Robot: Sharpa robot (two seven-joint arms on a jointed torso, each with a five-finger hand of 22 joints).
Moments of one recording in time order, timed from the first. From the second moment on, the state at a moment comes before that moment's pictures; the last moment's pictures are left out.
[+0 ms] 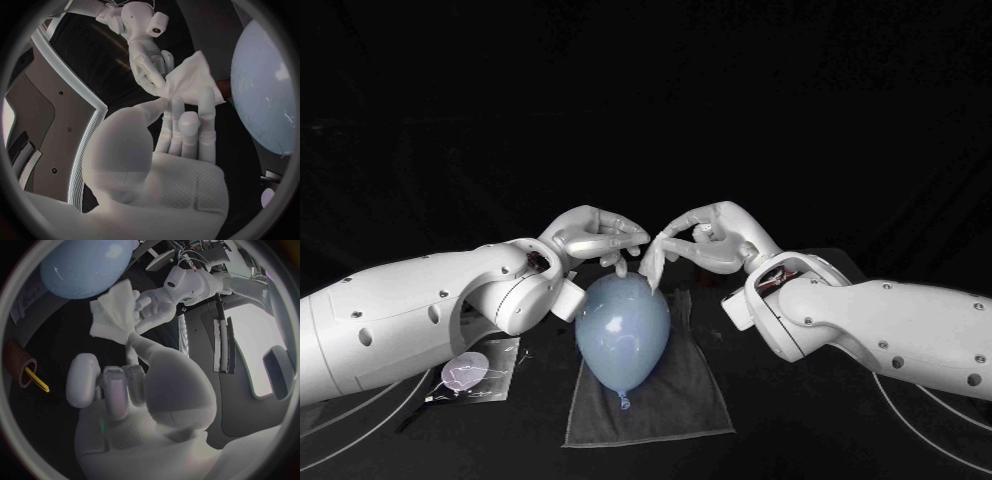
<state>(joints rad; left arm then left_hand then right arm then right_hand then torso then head) 1.30 -0.79 -0.08 1.59 -0.36 -0.30 0.12 1.26 -0.11 0.66 0.04 0.05 1.02 0.09 0.35 0.48 1.01 0.03 0.78 0.38 1.18 -0.02 1.30 0.94 0.17 1.05 0.07 0.92 0.55 1.27 -0.83 -0.13 1.75 -0.80 -0.77 0.08 1.27 0.00 0.50 -0.08 0.05 1.08 0.06 0.33 0.42 1.47 -0.01 1.49 1.31 1.47 -0.06 1.56 1.31 0.09 1.37 0.04 1.33 1.27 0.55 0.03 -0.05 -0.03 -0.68</state>
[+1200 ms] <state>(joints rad) 1.30 -0.78 -0.08 1.59 -0.40 -0.26 0.11 1.16 -0.24 0.48 0.11 0.05 0.99 0.11 0.29 0.57 0.95 0.06 0.77 0.40 1.14 0.00 1.30 0.91 0.17 1.03 0.09 0.90 0.54 1.27 -0.84 -0.13 1.78 -0.78 -0.75 0.08 1.24 -0.01 0.53 -0.10 0.05 1.08 0.06 0.34 0.42 1.47 -0.01 1.49 1.31 1.47 -0.07 1.56 1.31 0.09 1.37 0.04 1.33 1.28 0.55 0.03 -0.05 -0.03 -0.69</state>
